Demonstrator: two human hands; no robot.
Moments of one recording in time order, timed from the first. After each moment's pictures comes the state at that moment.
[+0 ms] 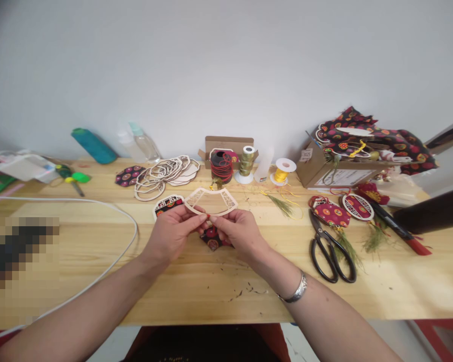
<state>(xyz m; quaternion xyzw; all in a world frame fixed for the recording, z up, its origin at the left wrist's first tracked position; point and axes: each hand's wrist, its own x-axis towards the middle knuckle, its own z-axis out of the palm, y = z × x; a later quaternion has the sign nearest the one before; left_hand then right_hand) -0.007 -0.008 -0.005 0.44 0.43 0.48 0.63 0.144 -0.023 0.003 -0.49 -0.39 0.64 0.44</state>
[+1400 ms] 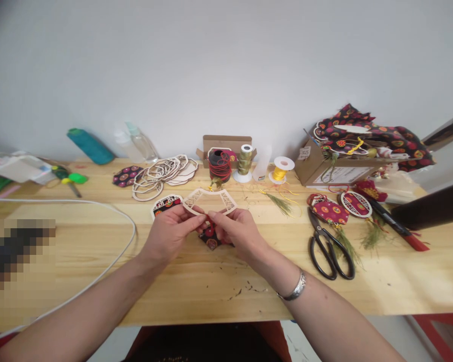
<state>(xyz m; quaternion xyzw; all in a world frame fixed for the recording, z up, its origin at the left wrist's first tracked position) -0.008 -0.009 -0.002 0.46 0.44 0.47 0.62 0.146 -0.024 0.003 -0.48 -0.42 0.64 0.44</state>
